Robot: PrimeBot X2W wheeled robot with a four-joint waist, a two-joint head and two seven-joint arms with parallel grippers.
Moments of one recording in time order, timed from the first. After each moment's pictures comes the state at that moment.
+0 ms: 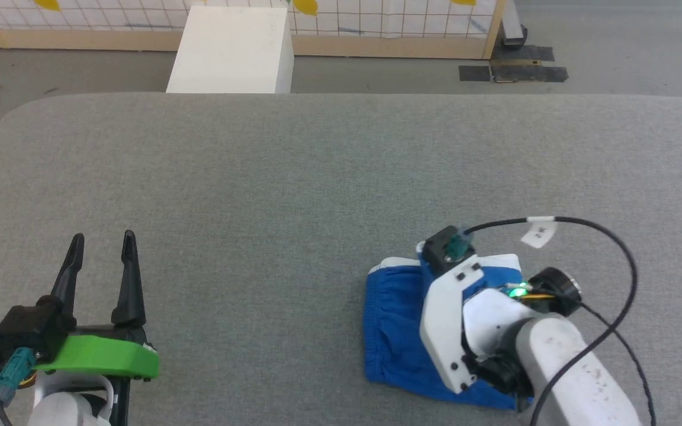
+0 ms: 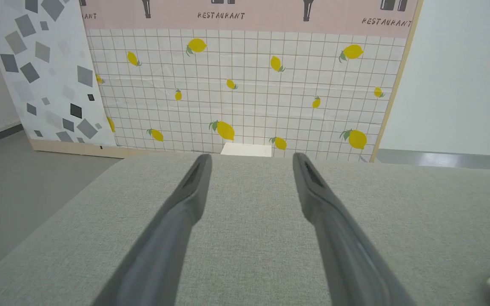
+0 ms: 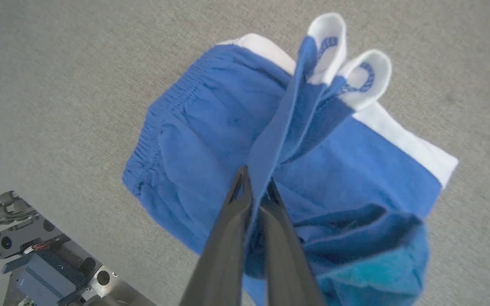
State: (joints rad) left arm -0.06 0.19 0.10 0.04 -0.23 -0.12 -0.26; right arm -0.31 -0.07 0.37 0.09 0.16 0.13 1.00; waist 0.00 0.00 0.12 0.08
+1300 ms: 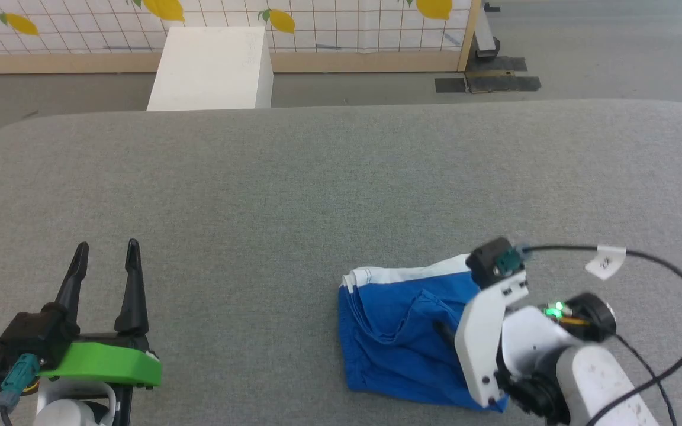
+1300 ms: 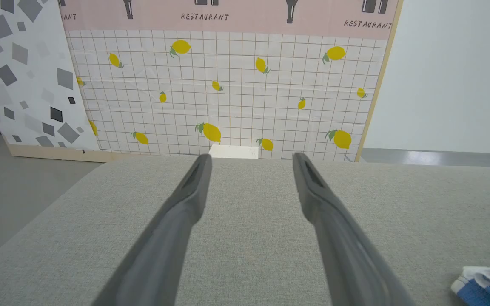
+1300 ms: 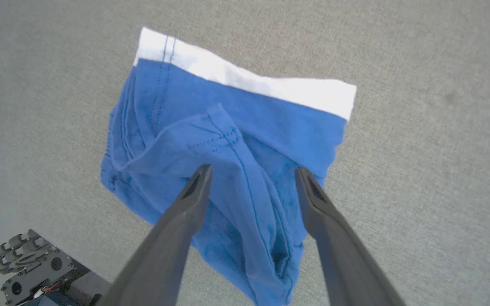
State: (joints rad) left arm -0.04 0.19 0.09 0.05 -0.23 -0.12 -0.26; right arm -0.19 -0.06 0.26 -0.01 0.17 0.13 0.89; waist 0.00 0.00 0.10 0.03
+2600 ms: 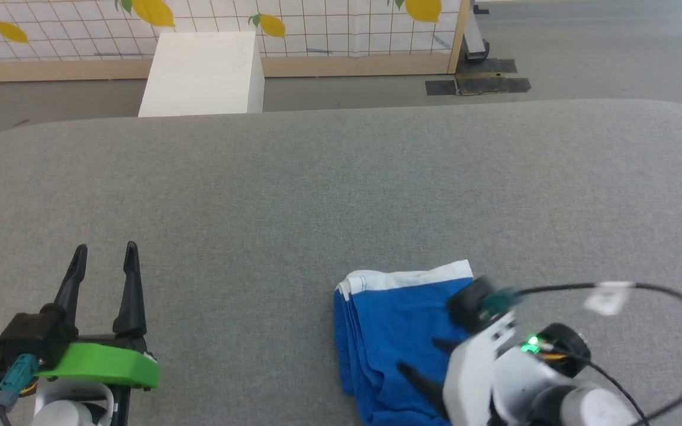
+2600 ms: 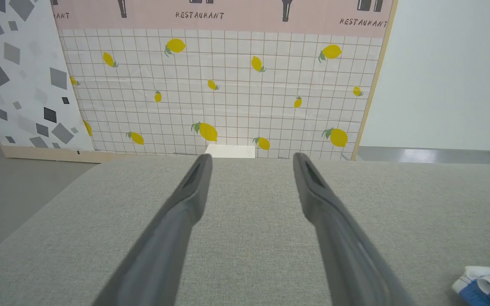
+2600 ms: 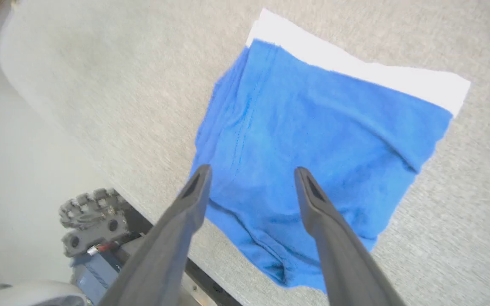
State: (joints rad) left arm -0.04 0.20 0.09 0.06 -0.24 -0.12 -0.26; right arm -0.08 -0.16 0.41 -0.19 0.35 0.13 0.90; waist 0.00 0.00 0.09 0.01
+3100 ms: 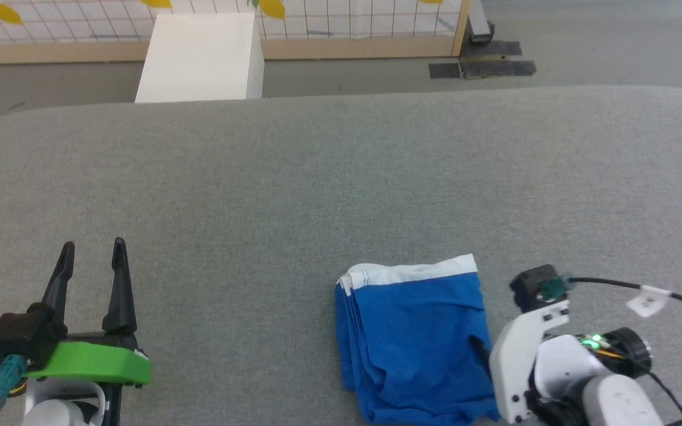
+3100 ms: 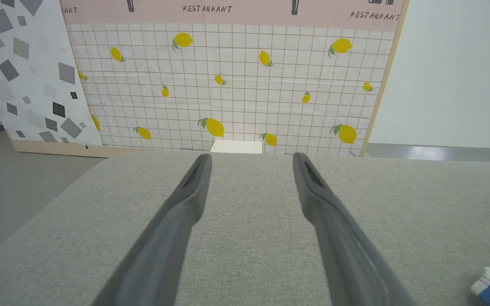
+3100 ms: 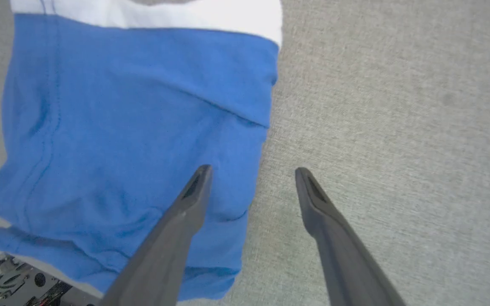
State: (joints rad) left arm -0.04 0.20 0.11 0.05 -0.24 -0.12 -0.26; right arm -0.07 -0.05 0.12 -0.01 0.11 0.13 0.80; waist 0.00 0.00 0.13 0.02
